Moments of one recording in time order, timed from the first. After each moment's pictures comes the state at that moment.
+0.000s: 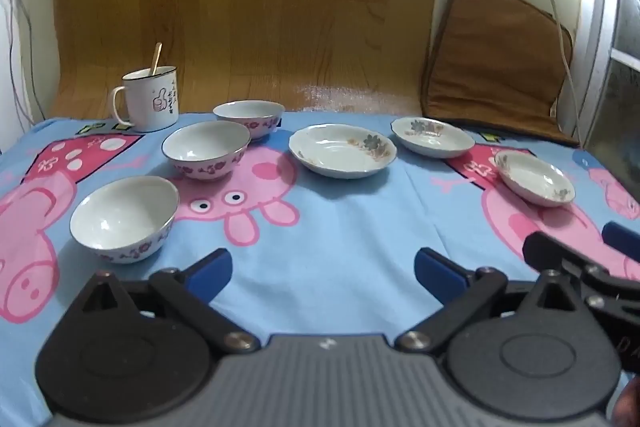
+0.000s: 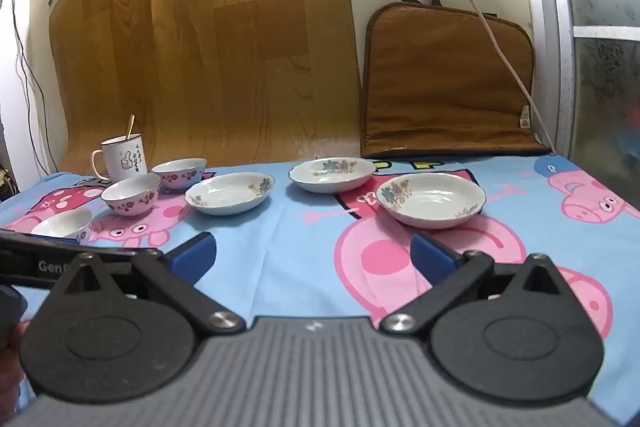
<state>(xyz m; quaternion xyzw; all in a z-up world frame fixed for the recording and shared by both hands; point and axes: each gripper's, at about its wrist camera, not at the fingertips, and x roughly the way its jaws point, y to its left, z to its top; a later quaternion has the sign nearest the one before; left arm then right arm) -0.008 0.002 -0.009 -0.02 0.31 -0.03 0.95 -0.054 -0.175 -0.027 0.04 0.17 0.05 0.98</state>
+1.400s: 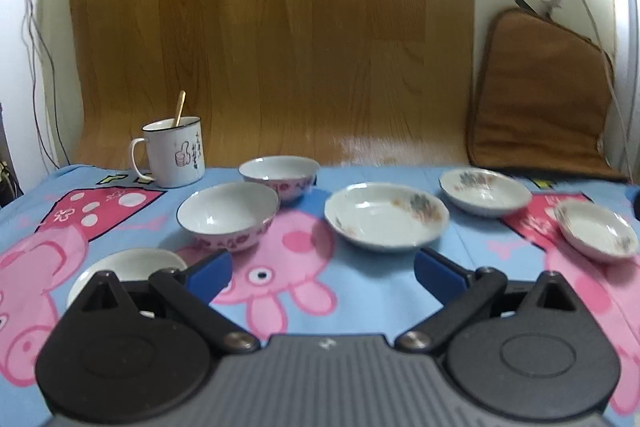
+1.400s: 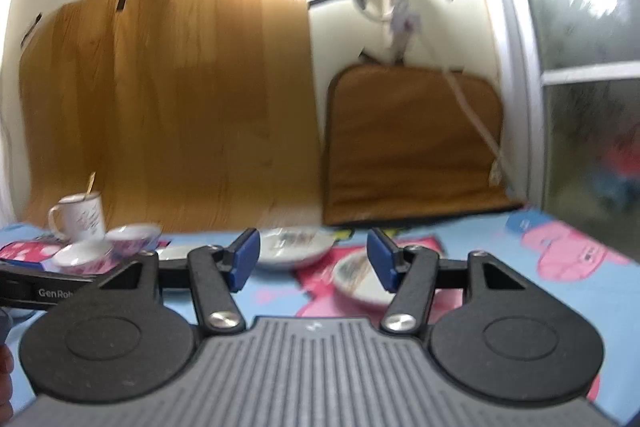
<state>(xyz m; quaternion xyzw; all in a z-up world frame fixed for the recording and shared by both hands) 0.040 -0.001 -0.018 0.00 0.23 0.03 0.97 -0.031 -0.194 -0.020 0.04 0.07 -0.01 1.00</state>
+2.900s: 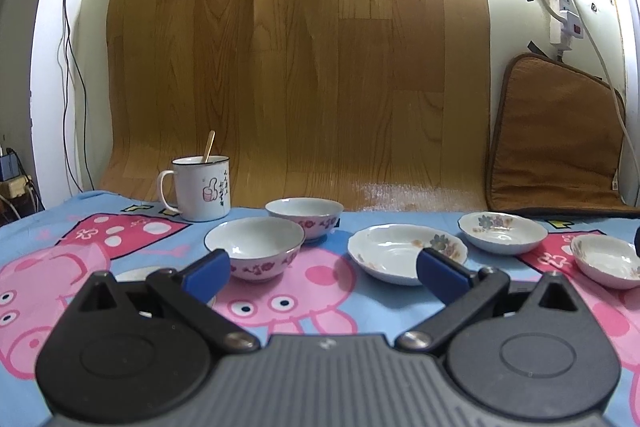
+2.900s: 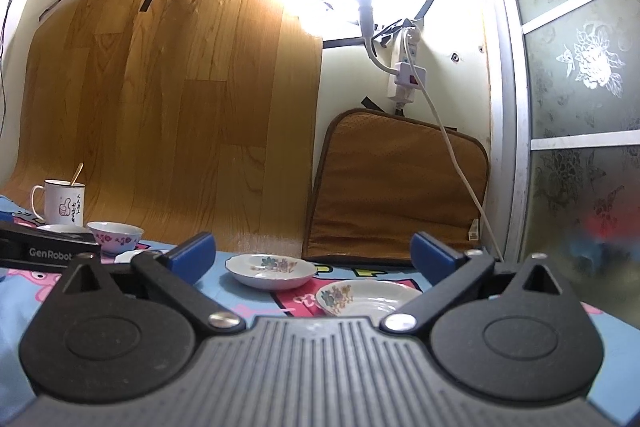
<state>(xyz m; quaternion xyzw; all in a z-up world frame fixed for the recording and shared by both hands) 0.017 0.001 -0.024 0.00 0.15 0.07 0.99 -0.045 -0.173 -0.038 -0.04 0.01 -0.04 1.00</state>
